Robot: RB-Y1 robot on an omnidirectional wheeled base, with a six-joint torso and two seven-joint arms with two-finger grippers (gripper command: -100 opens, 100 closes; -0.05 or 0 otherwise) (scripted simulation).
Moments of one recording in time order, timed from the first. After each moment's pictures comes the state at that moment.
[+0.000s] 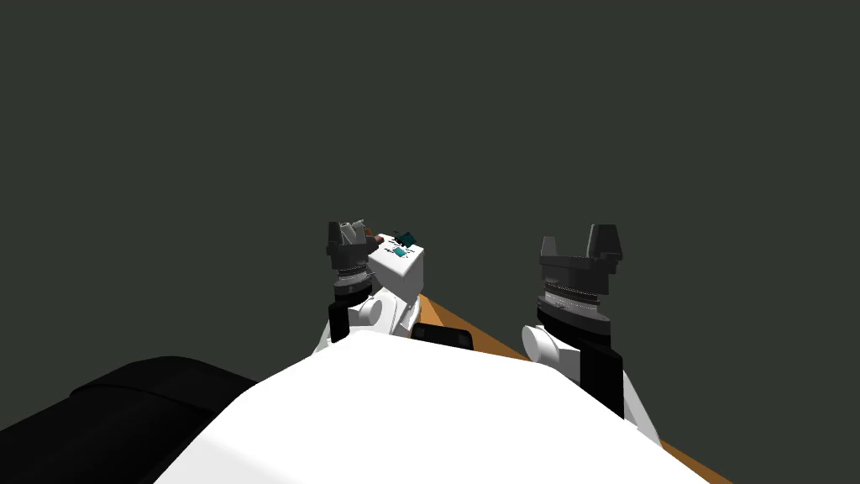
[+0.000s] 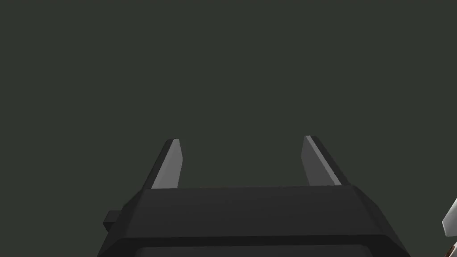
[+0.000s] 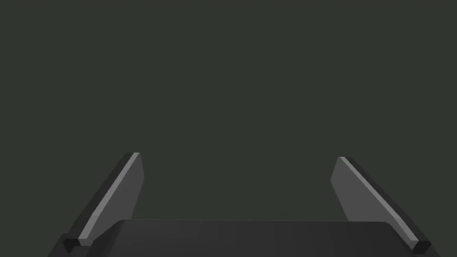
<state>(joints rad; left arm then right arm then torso) 0.46 0.02 0.03 -2.33 0.09 -0.60 -0.09 0.52 -0.02 -0.05 -2.37 0.00 -0.50 0.06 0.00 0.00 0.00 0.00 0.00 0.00</state>
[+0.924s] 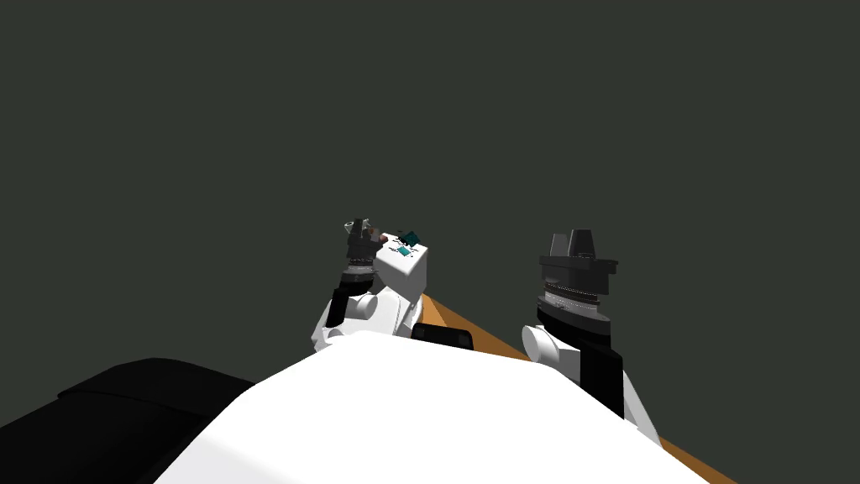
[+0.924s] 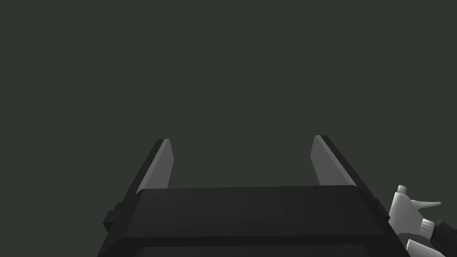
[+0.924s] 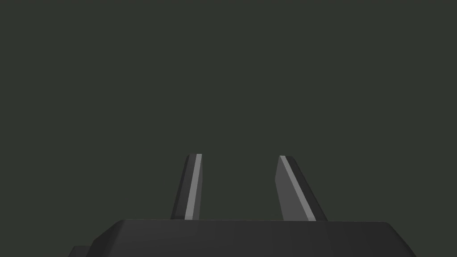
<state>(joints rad) 0.39 0.18 0.04 -2.30 0.11 -0.37 -0.06 0.52 -0.02 -0.05 -2.37 0.00 -0.50 0.06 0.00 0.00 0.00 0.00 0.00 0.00</state>
